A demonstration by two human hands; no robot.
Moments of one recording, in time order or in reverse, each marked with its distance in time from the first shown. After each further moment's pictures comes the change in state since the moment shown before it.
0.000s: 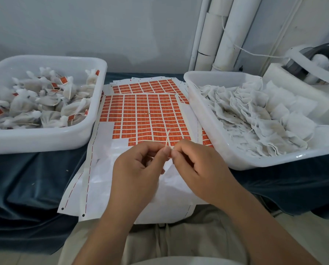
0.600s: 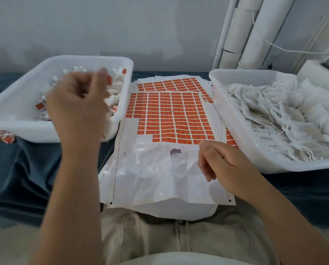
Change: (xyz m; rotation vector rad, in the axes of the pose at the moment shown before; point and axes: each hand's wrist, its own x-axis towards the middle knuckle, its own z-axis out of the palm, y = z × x) left_hand 0.080 0.030 -0.107 0.105 0.649 0.167; right_hand 0.002 0.009 -0.003 0.364 -0.167 0.183
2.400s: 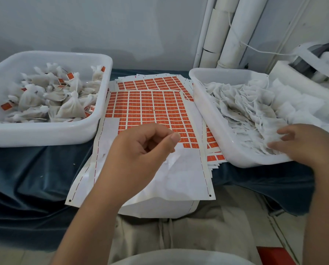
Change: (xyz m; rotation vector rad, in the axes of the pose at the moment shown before) left_hand -0.097 0.028 0.019 -0.121 -0.825 -0.006; right_hand -0.027 0.059 -0.170 -0.632 0.361 0.770
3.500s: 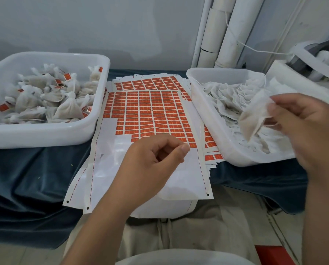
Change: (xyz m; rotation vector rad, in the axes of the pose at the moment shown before) left_hand -0.004 -0.007 0.023 -0.008 -0.090 -0.037; right_hand -0.051 -0.037 -0.010 0.896 0.254 -0.478
